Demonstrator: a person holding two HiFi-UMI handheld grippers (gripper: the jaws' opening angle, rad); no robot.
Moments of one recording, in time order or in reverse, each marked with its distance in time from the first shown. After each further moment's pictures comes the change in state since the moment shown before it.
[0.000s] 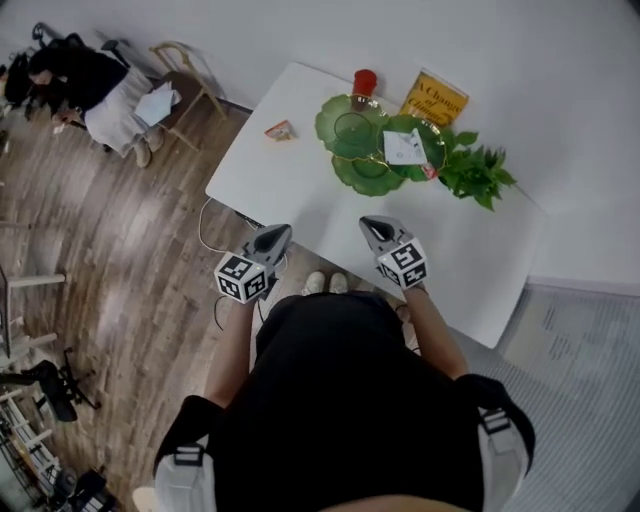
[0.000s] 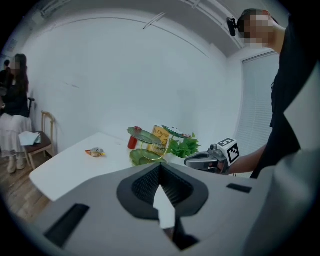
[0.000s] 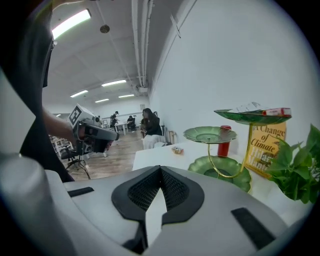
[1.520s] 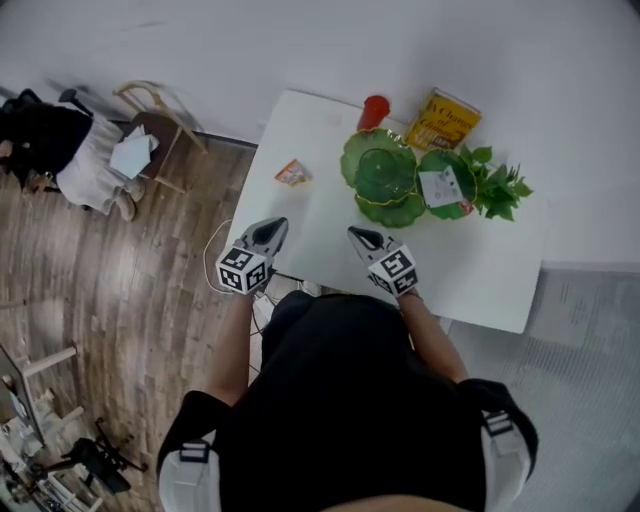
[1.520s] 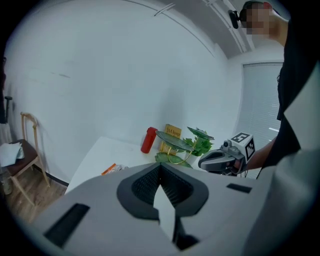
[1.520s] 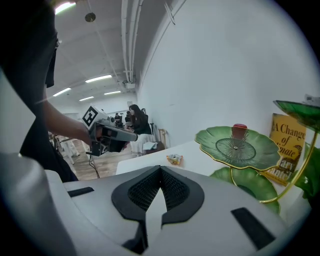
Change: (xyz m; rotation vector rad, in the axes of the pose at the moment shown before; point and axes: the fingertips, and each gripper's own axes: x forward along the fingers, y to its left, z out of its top) left arm 0.055 0.196 0.055 0.055 0.093 -0.153; right arm 0.156 0.001 0.057 0.066 0.034 -0.129
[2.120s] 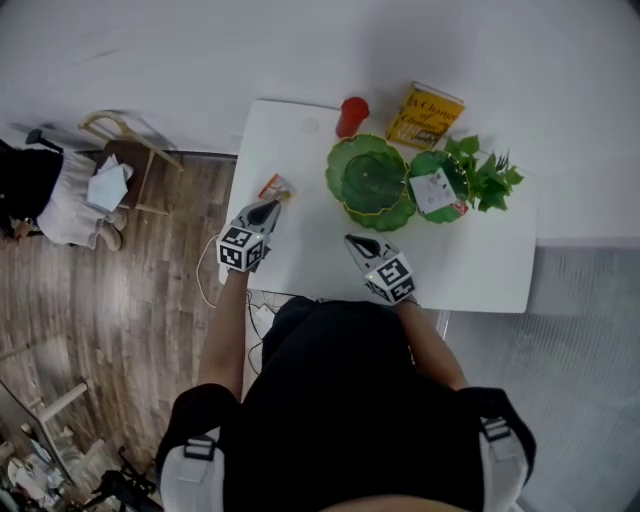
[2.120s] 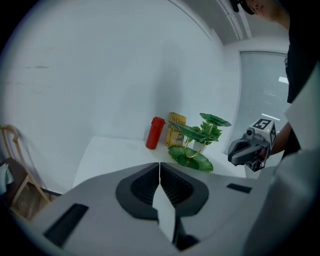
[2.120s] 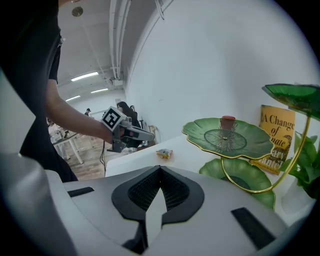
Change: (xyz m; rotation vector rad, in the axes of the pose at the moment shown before) left arm 0.094 0.071 0.004 0.118 0.133 -0.063; right arm 0.007 -0.025 -0.012 0.078 0.037 -0.110
